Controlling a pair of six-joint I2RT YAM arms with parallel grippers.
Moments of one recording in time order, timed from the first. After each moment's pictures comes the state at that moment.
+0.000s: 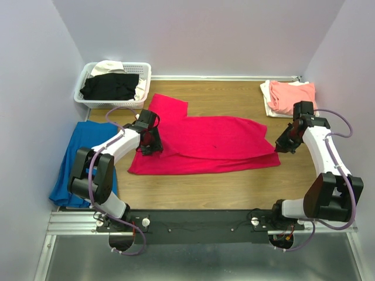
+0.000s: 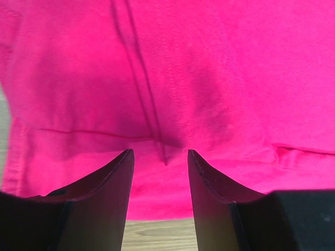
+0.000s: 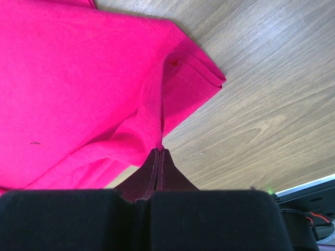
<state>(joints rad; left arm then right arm) -0.31 1.56 0.95 -0.54 0.01 -0.59 -0.14 1.35 1.09 -0.98 0.02 0.61</state>
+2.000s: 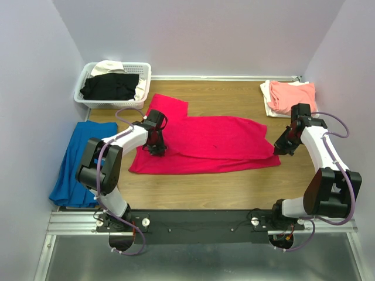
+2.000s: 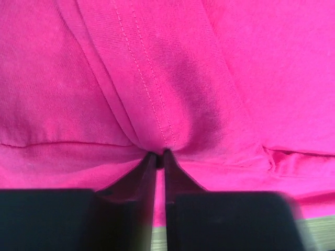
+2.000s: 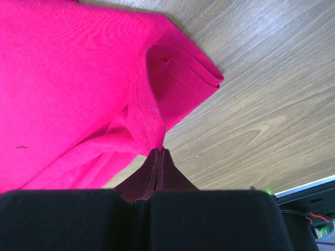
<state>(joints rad) -0.38 1.68 1.01 -0.56 0.04 -0.62 -0.14 1.39 1.05 -0.96 0.02 0.60</state>
